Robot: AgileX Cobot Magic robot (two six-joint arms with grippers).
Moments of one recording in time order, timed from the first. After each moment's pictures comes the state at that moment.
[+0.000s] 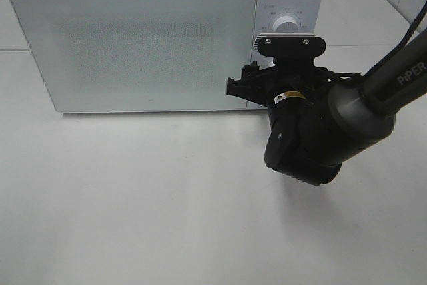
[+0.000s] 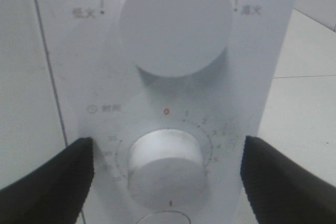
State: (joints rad) left arm 0.06 0.00 -0.52 -0.14 1.09 0.12; right arm 0.69 2.08 -0.84 0.99 -1.21 -0.38
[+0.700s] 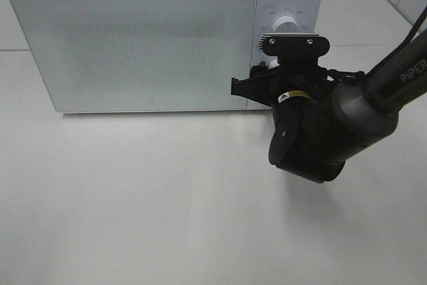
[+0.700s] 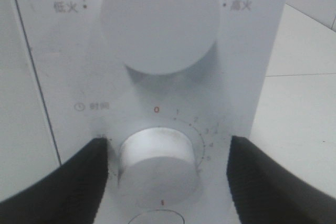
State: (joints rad) left arm 0.06 0.00 -0.52 -0.14 1.09 0.12; right arm 0.68 2.08 -0.84 0.98 -1.21 -0.38
